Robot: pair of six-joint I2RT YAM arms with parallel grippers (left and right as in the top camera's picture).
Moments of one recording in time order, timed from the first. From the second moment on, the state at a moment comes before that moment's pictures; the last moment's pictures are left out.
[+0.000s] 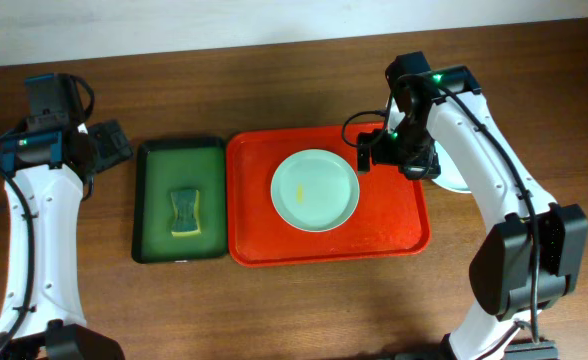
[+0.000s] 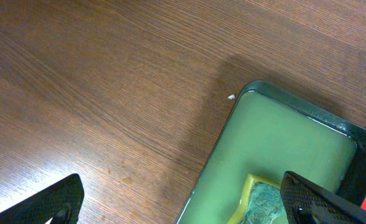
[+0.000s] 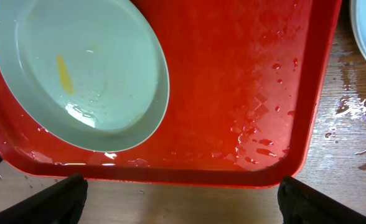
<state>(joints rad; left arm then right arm) 0.14 1.63 1.54 -0.99 -0.23 -0.26 0.15 1.86 1.66 -1.35 -0.18 0.29</state>
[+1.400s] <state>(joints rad) -0.01 1.63 1.44 -1.11 0.03 -0.26 0.24 1.86 1.16 -0.65 -0.21 0.35</state>
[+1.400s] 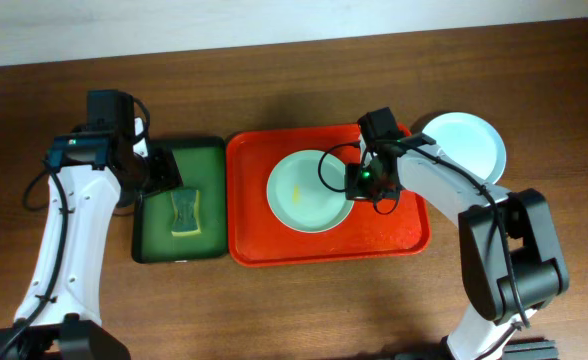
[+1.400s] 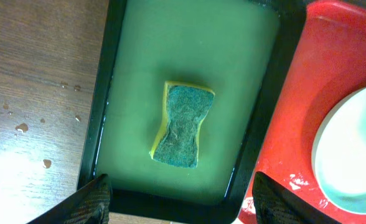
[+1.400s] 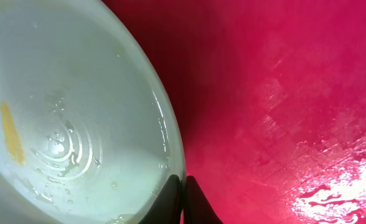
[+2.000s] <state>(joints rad) -0.12 1.86 1.26 -0.94 -0.07 -0.19 0.24 1.86 1.15 -0.65 -0.21 0.36</state>
